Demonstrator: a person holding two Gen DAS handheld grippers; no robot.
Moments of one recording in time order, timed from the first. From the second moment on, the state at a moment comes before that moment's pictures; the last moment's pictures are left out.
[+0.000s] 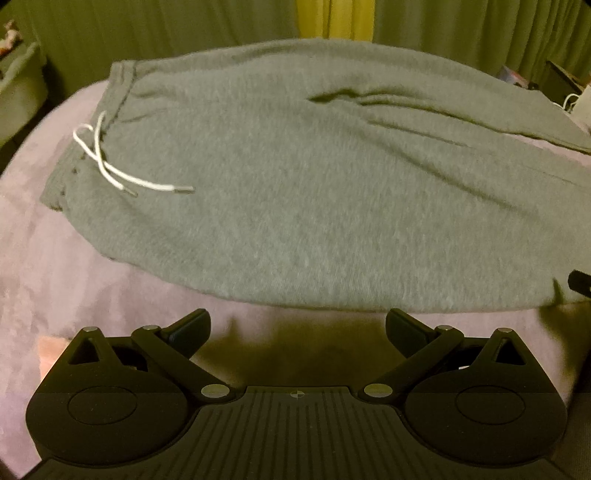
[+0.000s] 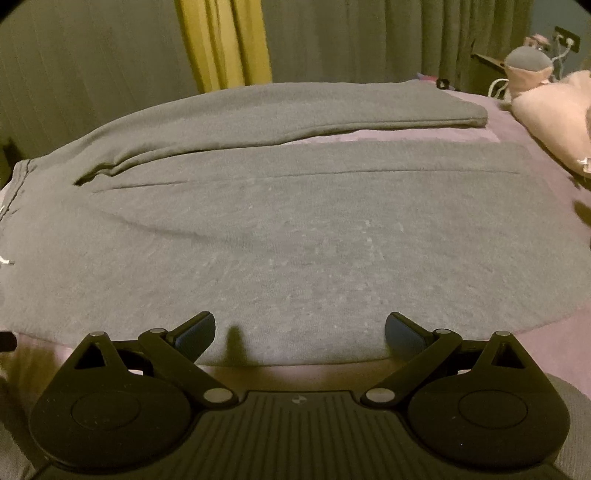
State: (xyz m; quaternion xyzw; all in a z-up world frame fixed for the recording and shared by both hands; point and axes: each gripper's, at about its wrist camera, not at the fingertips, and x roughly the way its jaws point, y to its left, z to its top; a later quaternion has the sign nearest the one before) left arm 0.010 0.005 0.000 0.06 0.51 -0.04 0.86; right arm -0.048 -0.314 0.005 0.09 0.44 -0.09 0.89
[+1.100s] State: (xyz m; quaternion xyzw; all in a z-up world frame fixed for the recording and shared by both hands) left arm 0.202 -0.008 -0.039 0.04 0.29 0.27 0.92; right arm 0.370 -0.462 0.018 0.24 0.40 -0.24 0.85
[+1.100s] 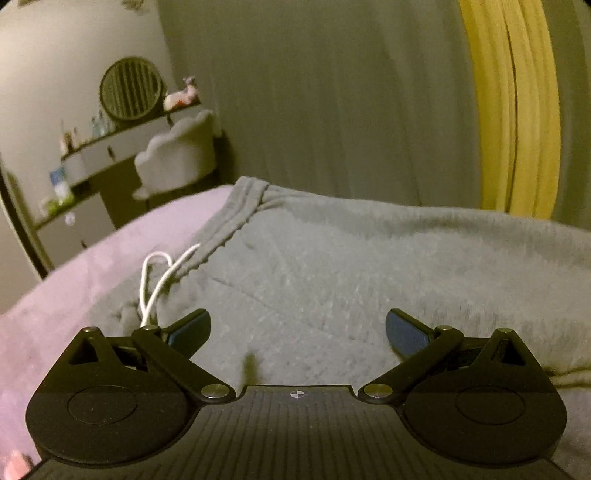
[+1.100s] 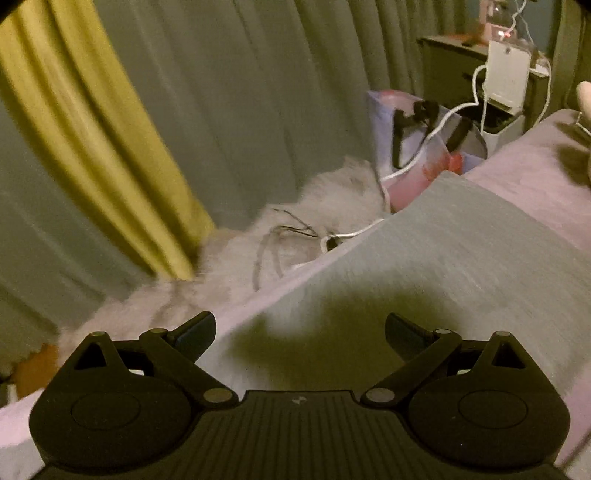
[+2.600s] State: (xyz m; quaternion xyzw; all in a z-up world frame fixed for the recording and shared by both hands) left arm 0.191 0.036 -0.026 -0.10 0.36 0.10 0.92; right arm 0.062 -0.363 0.019 -0.08 0.34 -0.19 0.92
